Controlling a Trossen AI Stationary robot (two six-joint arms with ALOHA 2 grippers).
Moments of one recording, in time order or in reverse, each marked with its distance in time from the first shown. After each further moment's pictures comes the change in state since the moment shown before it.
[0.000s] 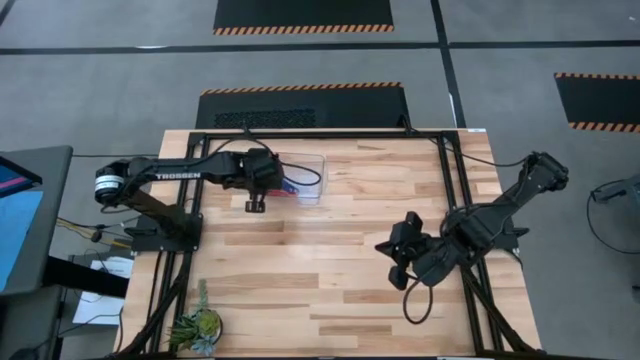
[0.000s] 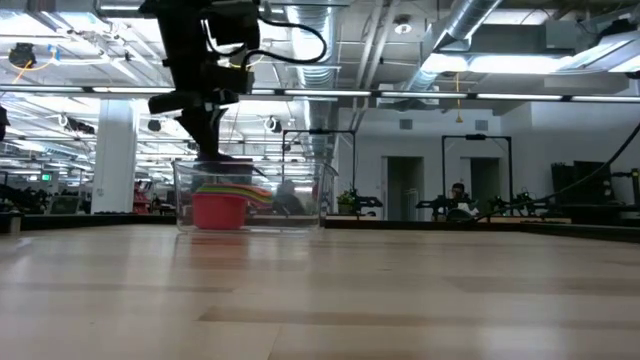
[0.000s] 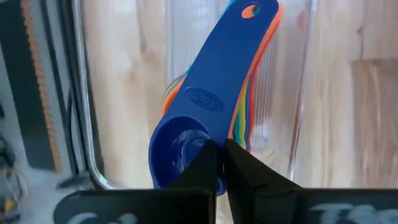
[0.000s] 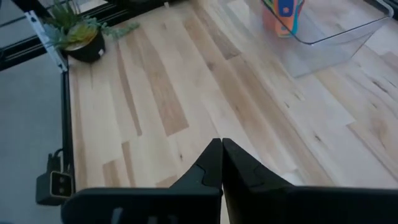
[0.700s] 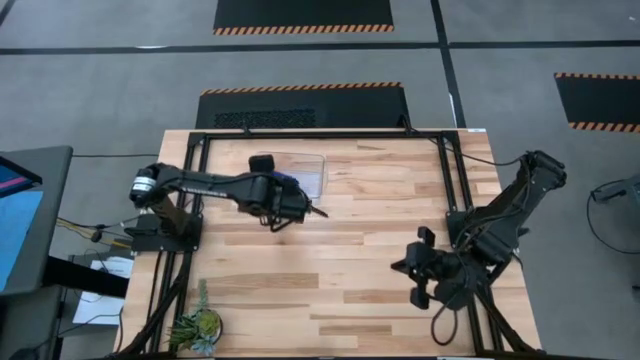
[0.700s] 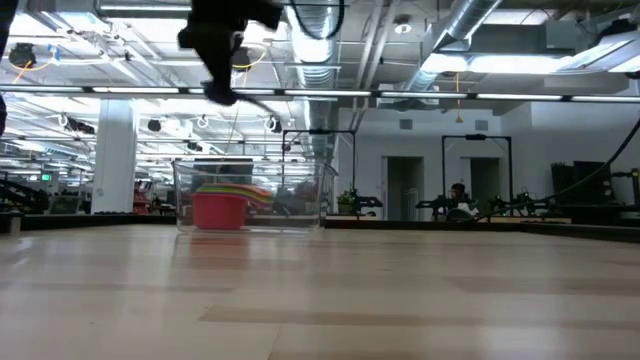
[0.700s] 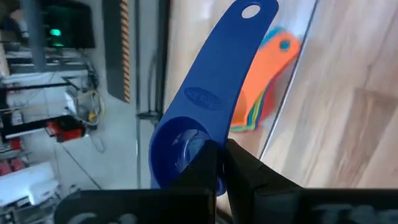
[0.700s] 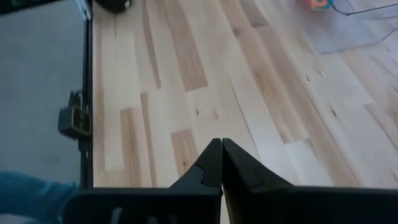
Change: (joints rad) left arm -0.361 0.315 0.582 -0.666 -0.386 -0.667; right arm 0.183 0.000 0.000 -0.114 0.005 0.060
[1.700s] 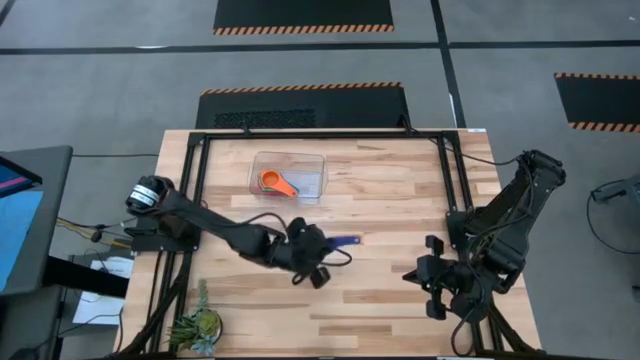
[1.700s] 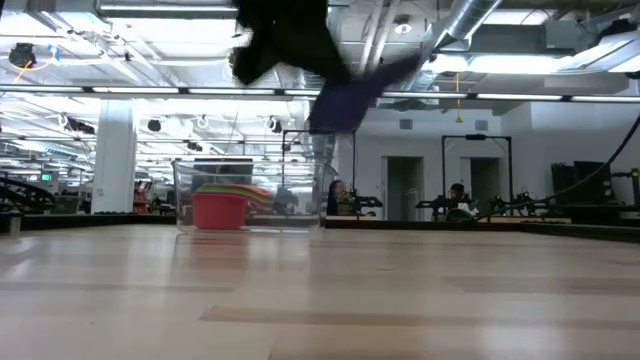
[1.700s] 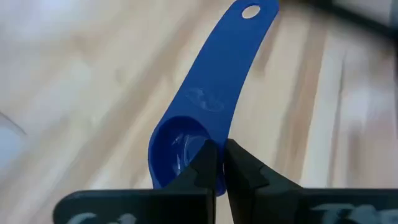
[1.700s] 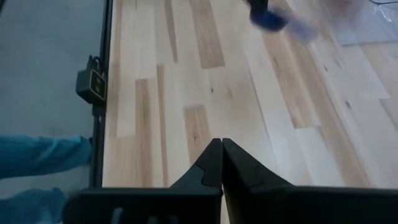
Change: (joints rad) left arm -0.232 0.015 -0.364 1.219 0.277 -0.358; right arm 0.110 0.000 0.000 -0.048 -0.011 0.004
